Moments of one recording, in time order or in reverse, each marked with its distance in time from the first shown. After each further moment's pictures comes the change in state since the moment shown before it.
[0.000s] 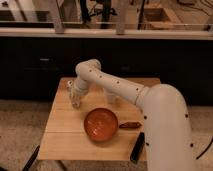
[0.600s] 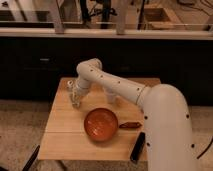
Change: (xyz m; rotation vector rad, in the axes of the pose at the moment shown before) arm 0.006 0.014 -0.009 -0.008 0.018 -0.017
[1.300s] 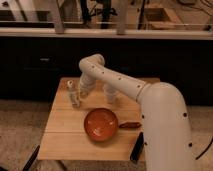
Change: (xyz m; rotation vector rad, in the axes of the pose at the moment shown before) arm 0.020 0.037 -0.017 -0.103 0.018 0.084
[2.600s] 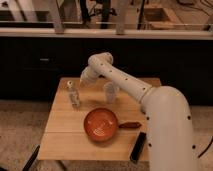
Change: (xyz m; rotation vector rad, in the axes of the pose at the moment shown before) arm 0.075 -0.019 -0.019 0.201 0.216 0.022
